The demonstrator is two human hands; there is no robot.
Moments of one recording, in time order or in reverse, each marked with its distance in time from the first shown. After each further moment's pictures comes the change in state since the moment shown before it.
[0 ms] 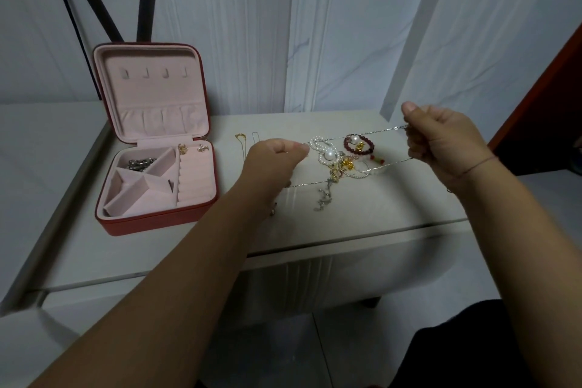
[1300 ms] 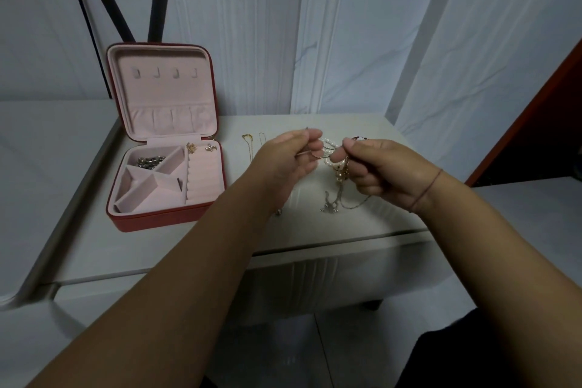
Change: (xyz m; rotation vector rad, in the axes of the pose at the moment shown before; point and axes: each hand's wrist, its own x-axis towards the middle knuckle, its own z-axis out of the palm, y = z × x) left_hand 0.006 0.008 0.004 -0.482 -0.191 -0.109; right_hand -0.023 0.009 0.056 0.052 -0.542 0.279
